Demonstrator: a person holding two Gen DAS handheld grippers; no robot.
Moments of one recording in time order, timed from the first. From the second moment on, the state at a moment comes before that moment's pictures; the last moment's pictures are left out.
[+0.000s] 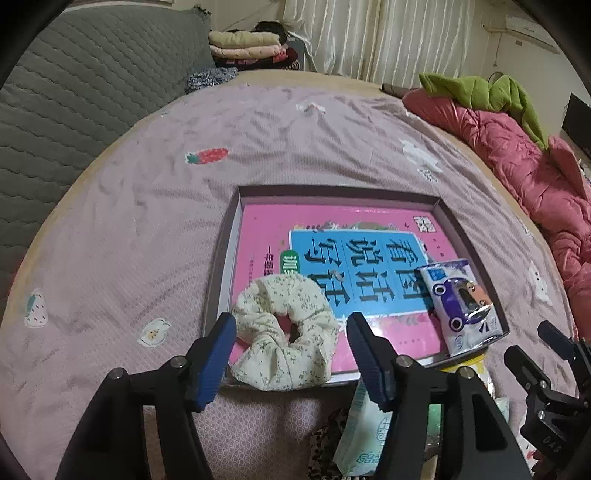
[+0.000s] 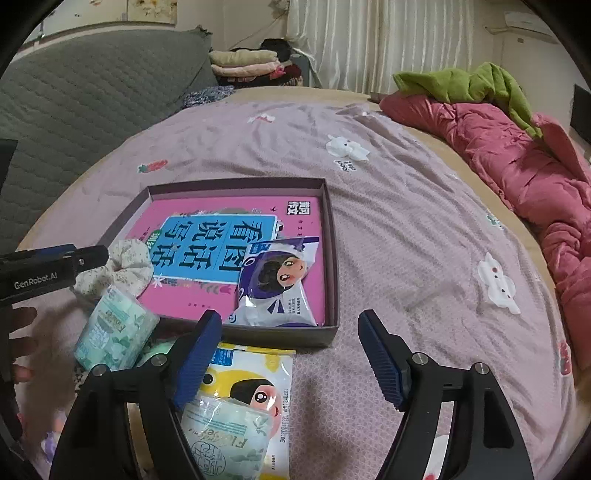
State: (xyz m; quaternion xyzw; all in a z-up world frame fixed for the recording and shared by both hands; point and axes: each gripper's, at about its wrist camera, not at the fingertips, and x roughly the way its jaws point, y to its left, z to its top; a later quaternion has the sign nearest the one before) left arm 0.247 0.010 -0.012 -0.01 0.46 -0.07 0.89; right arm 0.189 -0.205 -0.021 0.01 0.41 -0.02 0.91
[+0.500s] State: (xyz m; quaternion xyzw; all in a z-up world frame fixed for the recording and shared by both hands) left arm 0.220 0.031 0.029 -0.03 0.39 -0.06 0.92; right arm 0.176 -0.220 -0.006 0.02 0.39 -0.03 0.92
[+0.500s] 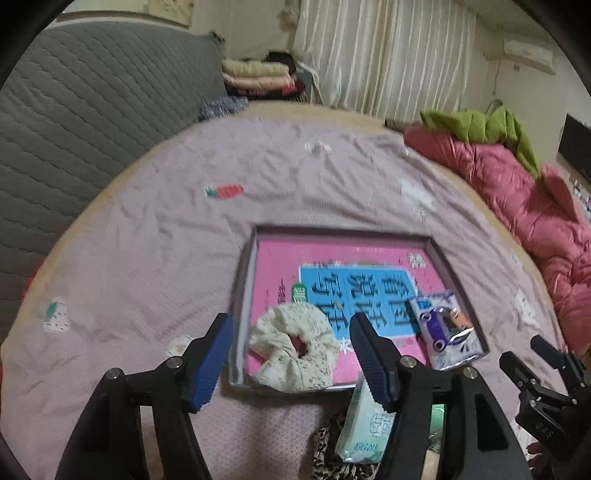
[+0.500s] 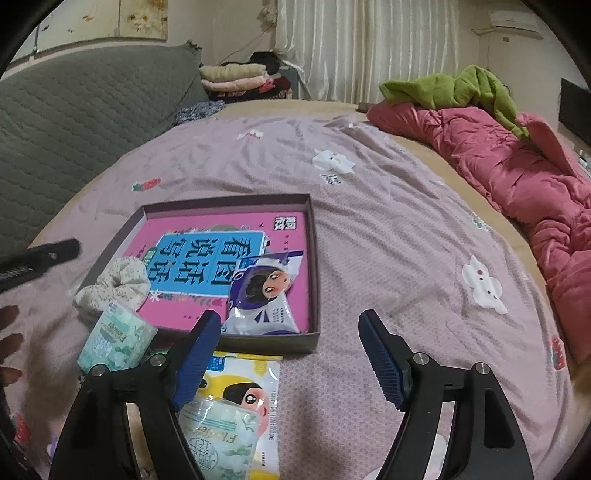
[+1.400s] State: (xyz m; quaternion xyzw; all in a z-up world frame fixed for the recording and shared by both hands) left arm 0.135 0.028 0.037 -0.03 0.40 -0.08 0.91; right arm 0.128 -0.208 0.028 0.01 0.36 -0.05 0.93
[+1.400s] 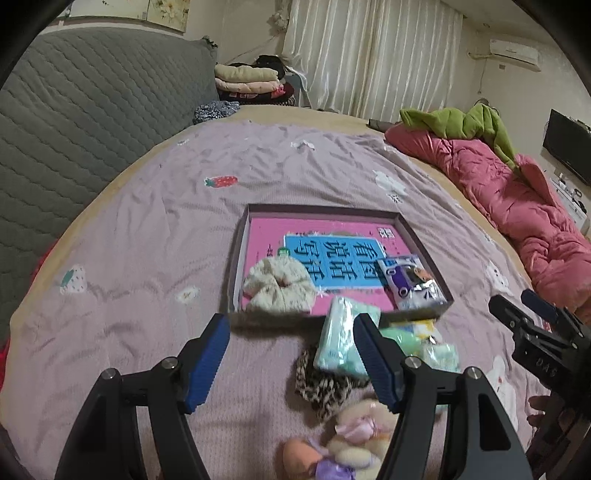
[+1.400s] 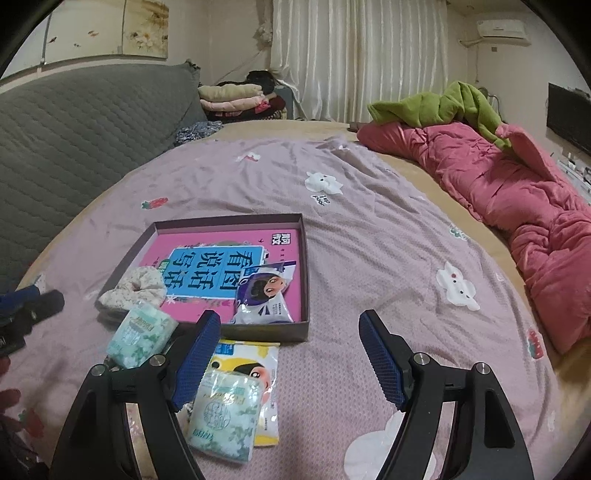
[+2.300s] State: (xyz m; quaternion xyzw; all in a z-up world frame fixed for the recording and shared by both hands) left arm 0.065 0.036 0.026 0.00 0.42 -0.11 0.90; right arm 0.078 -0.190 0.027 0.01 0.36 -0.02 0.93
